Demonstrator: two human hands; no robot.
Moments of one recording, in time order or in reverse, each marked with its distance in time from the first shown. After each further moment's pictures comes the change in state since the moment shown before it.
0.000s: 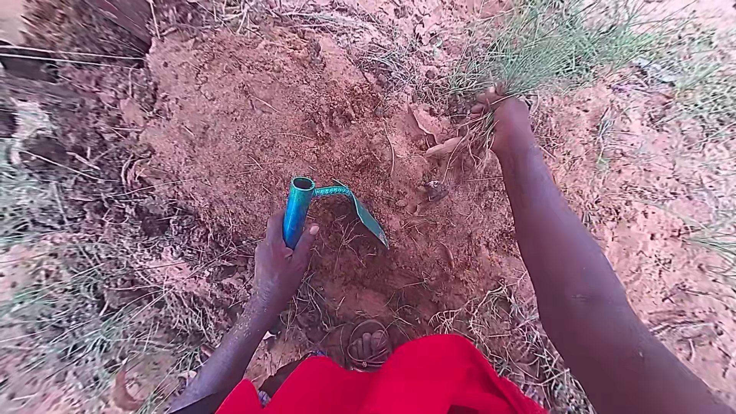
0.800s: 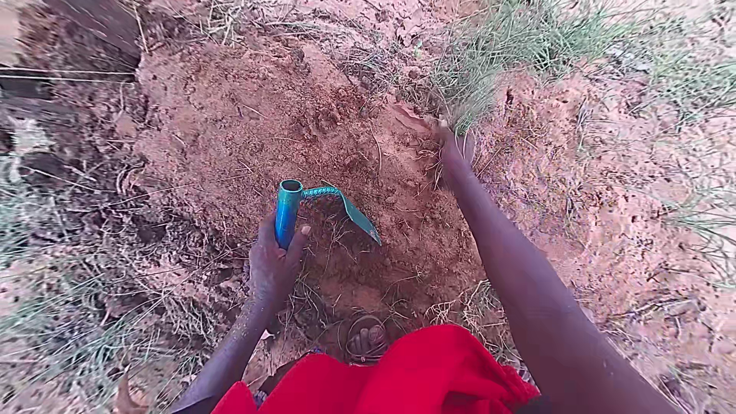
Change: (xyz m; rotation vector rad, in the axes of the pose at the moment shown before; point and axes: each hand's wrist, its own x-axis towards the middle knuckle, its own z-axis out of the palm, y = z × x) left_hand -0.004 0.008 -0.002 0.018 -0.026 -0.065; right_hand -0.049 0.068 0.019 -0.292 0.115 -0.159
